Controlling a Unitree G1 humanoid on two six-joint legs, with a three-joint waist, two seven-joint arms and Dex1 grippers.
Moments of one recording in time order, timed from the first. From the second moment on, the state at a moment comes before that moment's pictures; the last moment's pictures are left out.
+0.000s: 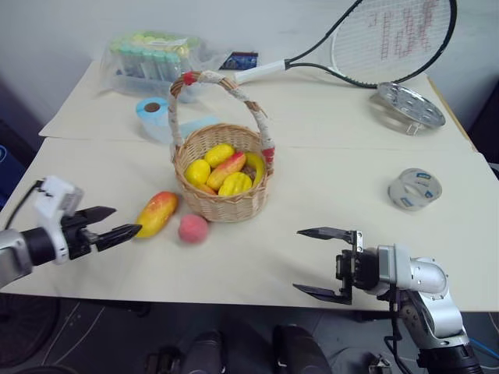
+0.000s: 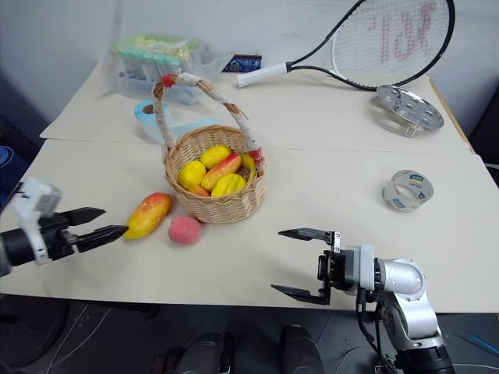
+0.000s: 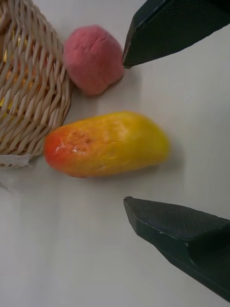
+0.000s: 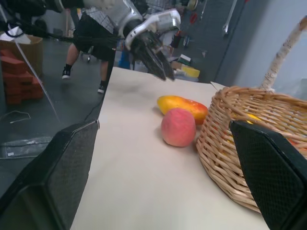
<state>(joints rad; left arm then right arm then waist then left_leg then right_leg) -0.02 1.04 0.40 -0.21 -0.81 0.85 -0.62 -0.03 -0.50 0.00 -0.23 0.55 -0.24 1.31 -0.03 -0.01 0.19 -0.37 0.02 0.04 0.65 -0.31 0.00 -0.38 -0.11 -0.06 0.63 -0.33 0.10</state>
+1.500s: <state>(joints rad) -0.47 0.76 0.19 -0.13 -0.46 0.47 -0.77 -0.10 -0.44 -0.01 -0.29 0.56 -0.13 1.01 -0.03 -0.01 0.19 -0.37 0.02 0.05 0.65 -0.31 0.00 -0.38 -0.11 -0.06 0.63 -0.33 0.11</state>
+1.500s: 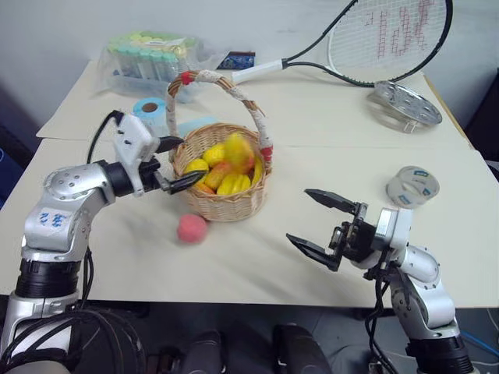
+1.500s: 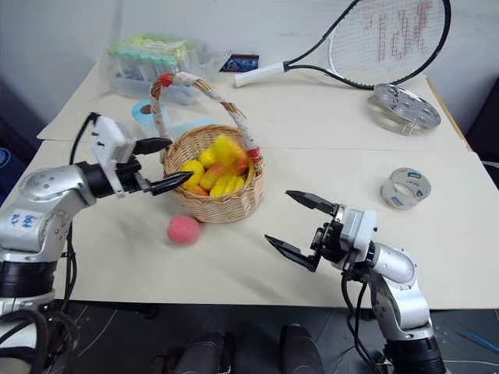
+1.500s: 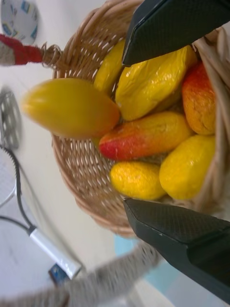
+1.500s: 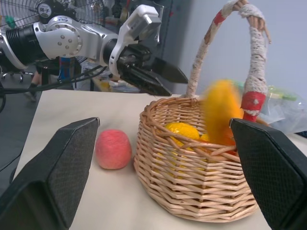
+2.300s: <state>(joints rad) 0.12 0.68 0.46 -0.29 -0.45 0.25 -0.90 -0.05 -0.49 -0.01 -0.16 0.54 -0.27 1.25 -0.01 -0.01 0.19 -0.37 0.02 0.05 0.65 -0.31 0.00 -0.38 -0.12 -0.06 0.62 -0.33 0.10</state>
